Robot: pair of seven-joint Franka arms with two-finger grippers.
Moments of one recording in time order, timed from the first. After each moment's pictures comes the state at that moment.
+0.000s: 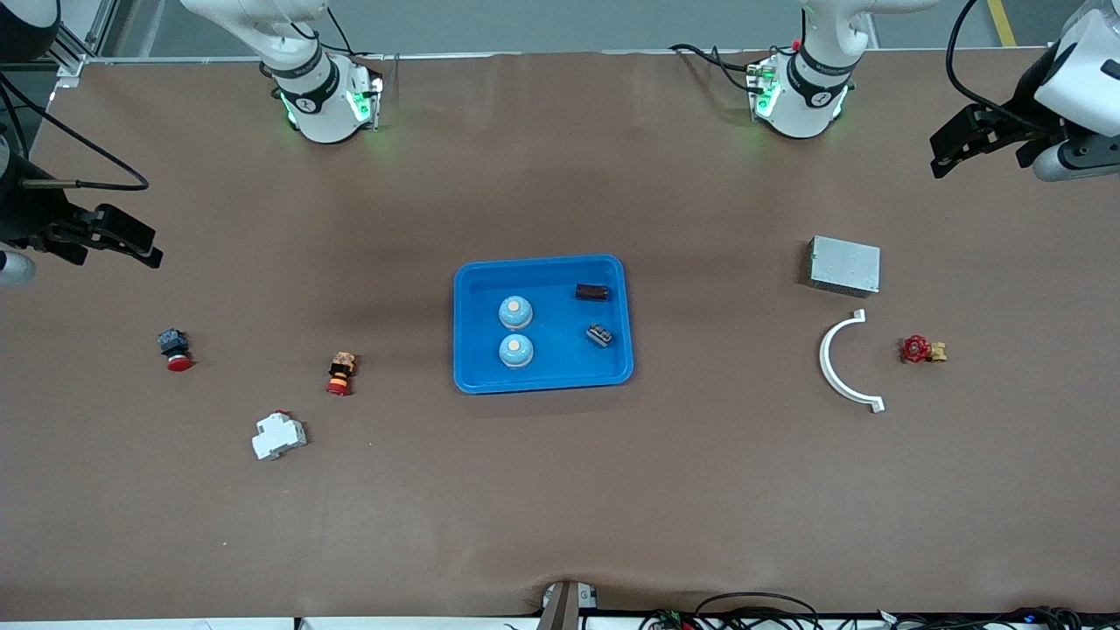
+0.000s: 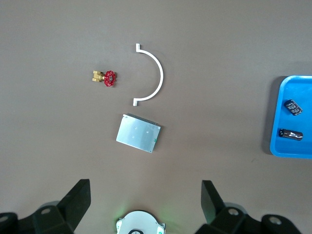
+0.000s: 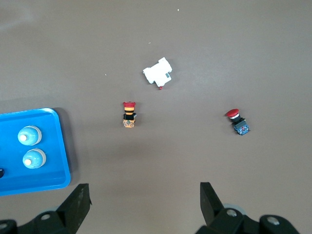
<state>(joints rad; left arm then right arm) -0.05 -0.09 -0.10 -1.53 0.04 1.38 -0.23 -0.07 0.05 0.08 -1.51 0.02 1.58 0.09</state>
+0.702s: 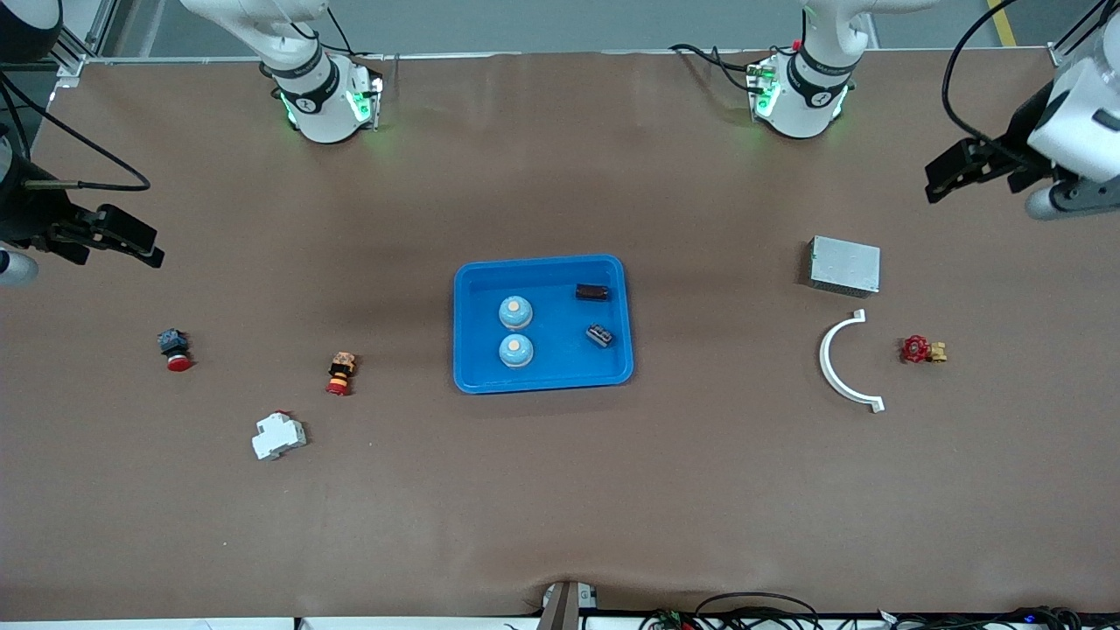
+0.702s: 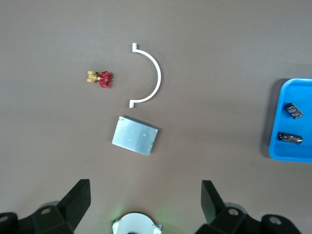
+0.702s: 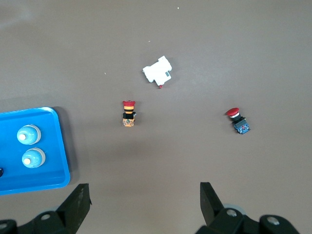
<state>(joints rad) -0.04 0.00 -0.10 -1.49 0.02 1.41 -0.23 -0.07 0.05 0.08 -1.52 0.02 1.58 0.09</state>
